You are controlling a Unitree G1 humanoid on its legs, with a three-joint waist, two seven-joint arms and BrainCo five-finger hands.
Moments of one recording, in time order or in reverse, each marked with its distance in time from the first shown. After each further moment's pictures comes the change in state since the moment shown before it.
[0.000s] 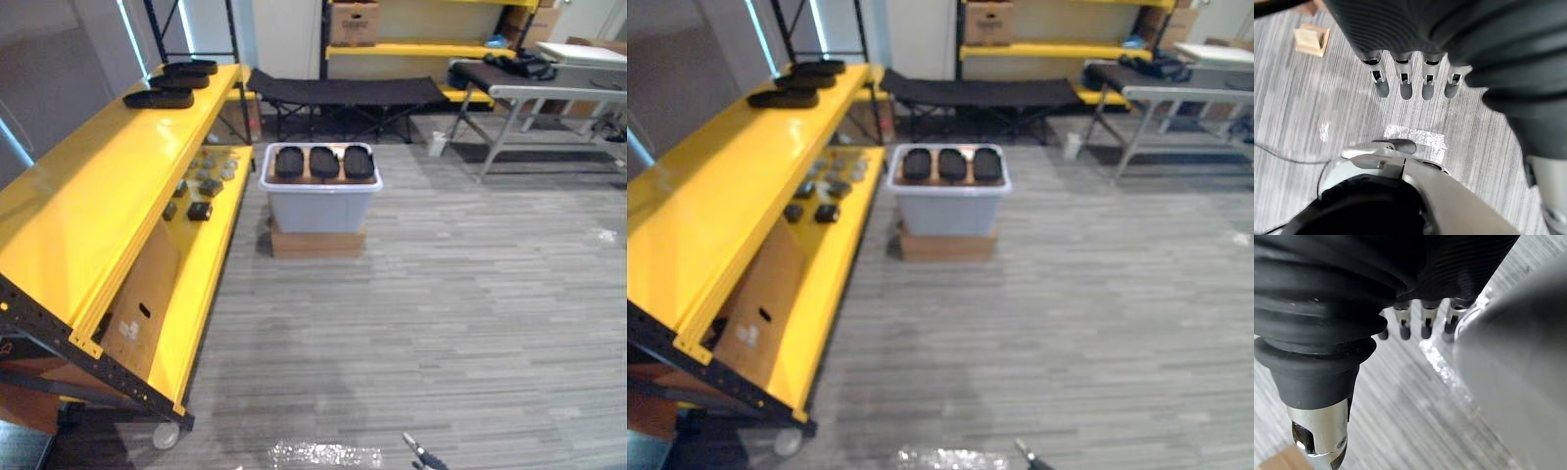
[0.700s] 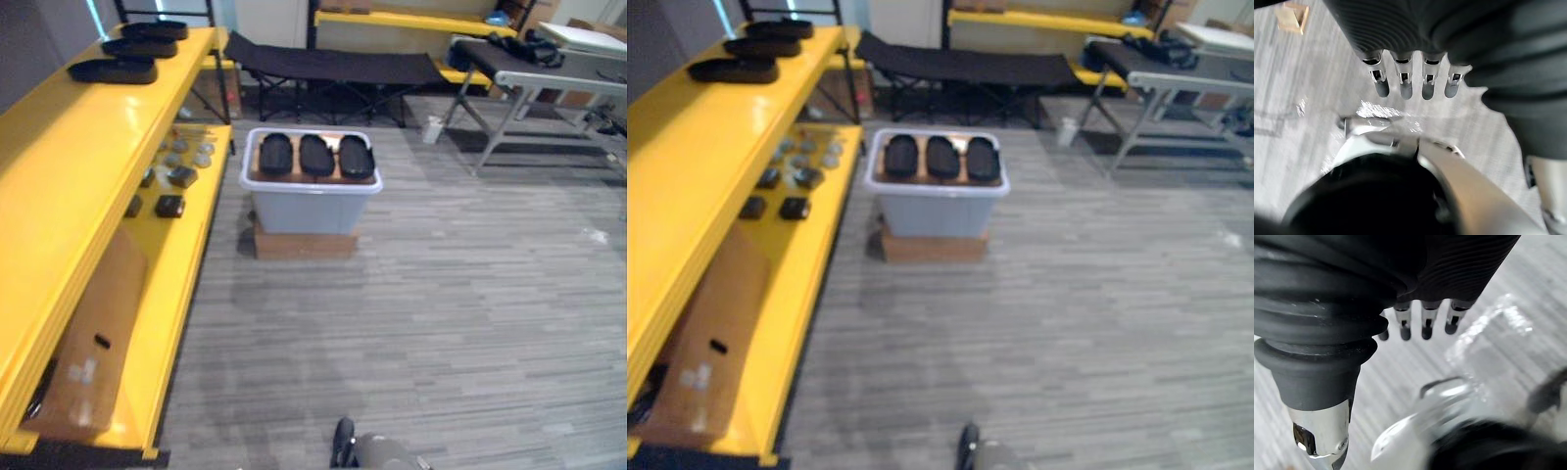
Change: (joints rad) left arm 0.007 -0.066 0.146 -0.030 -0.019 -0.029 -0.002; right arm 0.036 -0.035 -0.033 0.014 -0.152 -0.051 0.058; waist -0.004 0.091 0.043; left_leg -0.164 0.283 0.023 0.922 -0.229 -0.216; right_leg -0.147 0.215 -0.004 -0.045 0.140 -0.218
